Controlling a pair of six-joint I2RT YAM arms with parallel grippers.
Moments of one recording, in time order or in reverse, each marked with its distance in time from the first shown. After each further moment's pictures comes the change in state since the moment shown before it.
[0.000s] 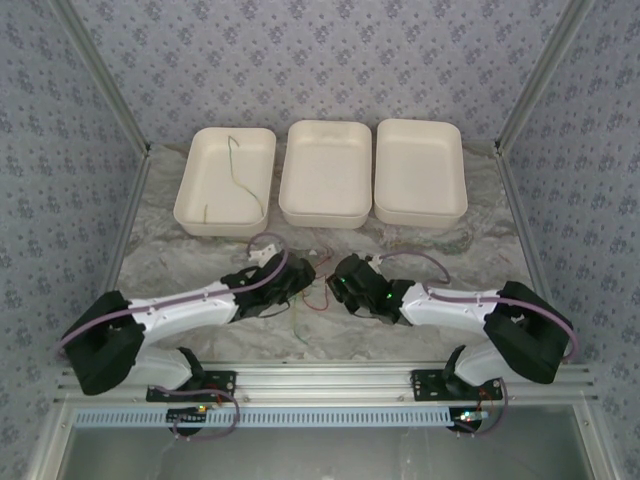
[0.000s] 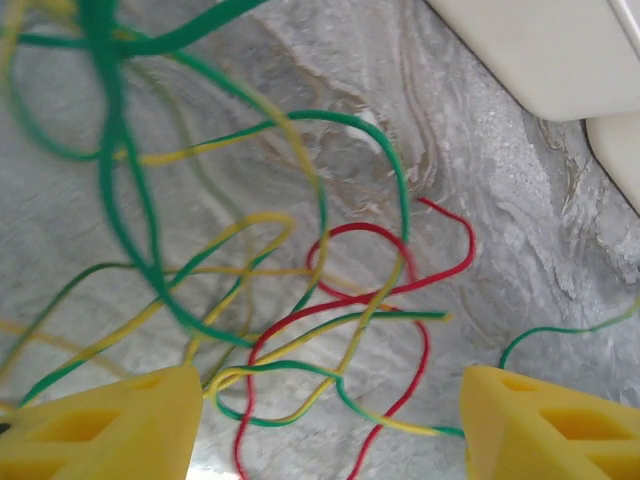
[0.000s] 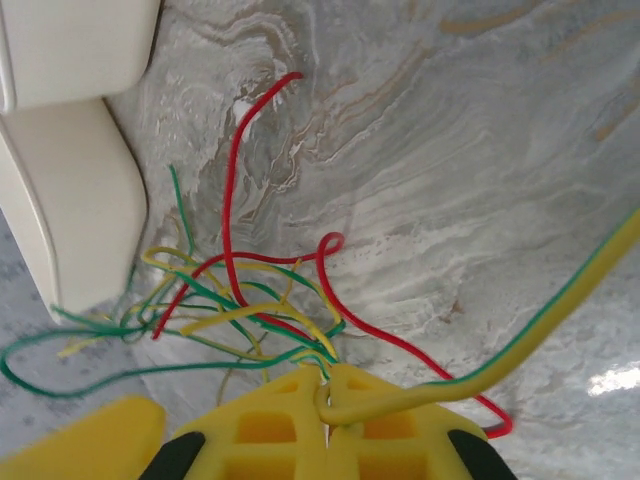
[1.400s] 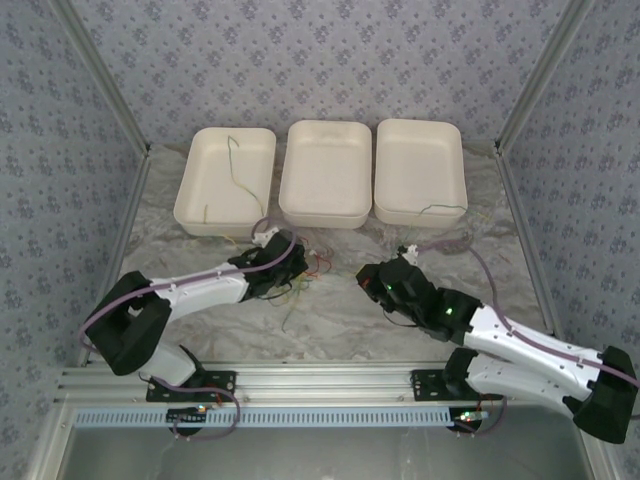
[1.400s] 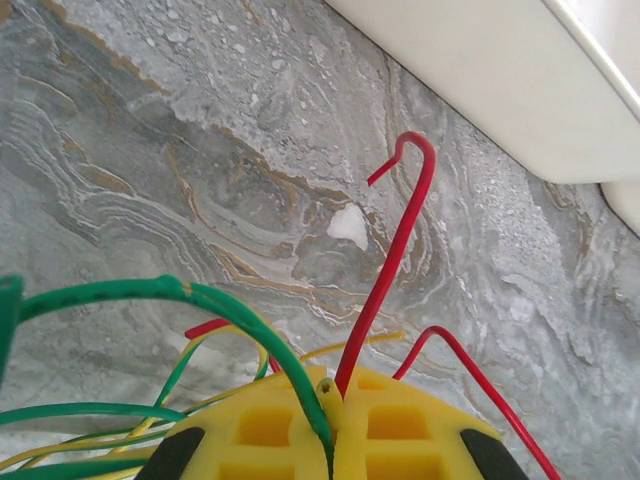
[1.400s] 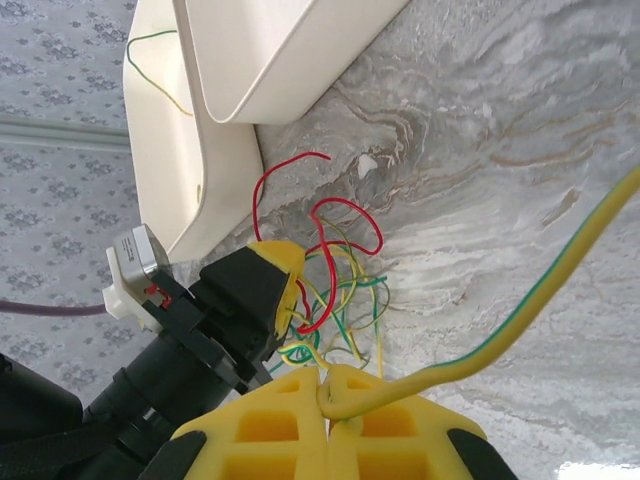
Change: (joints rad) left arm 0.138 0.130 0.063 0.077 0.064 0.111; right arm 0.009 -0.535 0.019 -0.390 0.112 -0.270
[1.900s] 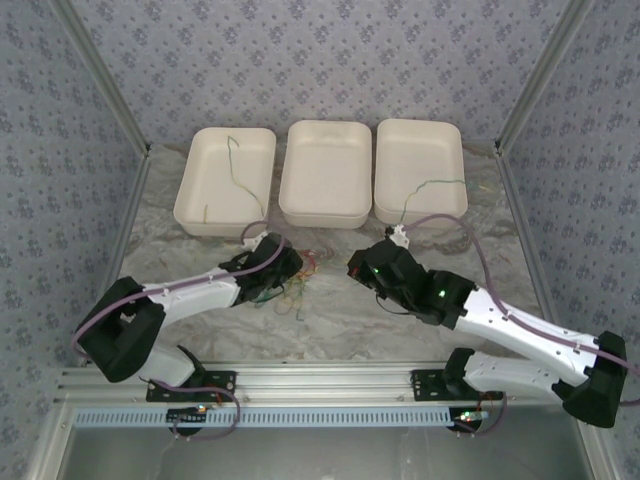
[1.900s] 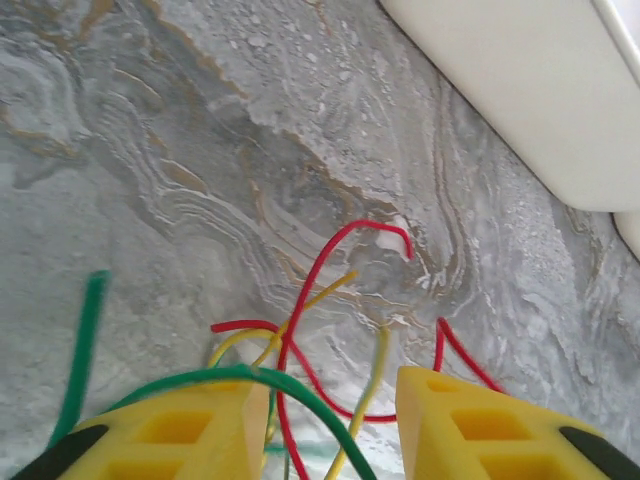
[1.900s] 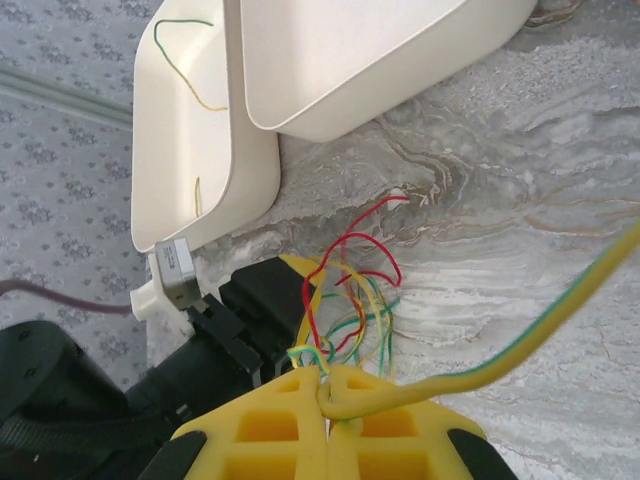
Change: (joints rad) left arm 0.048 -0.050 -0.079 0.032 0.028 -0.048; right arm 0.041 0.139 0.241 -0.149 0.069 -0.183
